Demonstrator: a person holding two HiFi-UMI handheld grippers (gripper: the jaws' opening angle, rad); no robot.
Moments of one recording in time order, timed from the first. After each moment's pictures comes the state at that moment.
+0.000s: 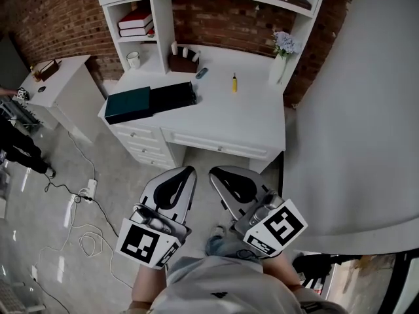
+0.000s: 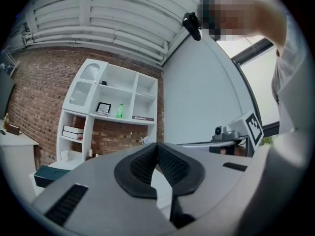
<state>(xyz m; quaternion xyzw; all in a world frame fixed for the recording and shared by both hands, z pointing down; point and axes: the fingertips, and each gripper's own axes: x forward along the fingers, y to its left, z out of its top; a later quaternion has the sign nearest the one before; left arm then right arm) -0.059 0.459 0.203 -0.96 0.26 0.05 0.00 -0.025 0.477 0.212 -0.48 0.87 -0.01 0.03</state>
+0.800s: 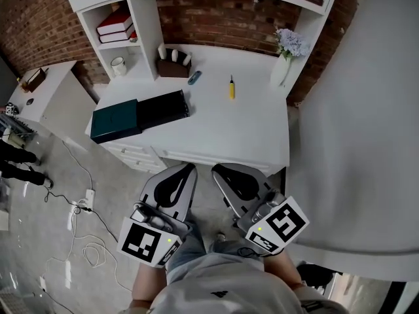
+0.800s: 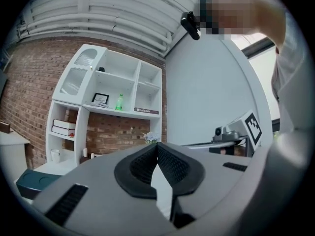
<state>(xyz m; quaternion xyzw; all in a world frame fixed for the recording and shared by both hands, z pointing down) 0.009 0.345 0.222 -0.97 0.25 0.03 -0.01 0.046 0.364 0.236 -0.50 0.86 -0.04 0.04</state>
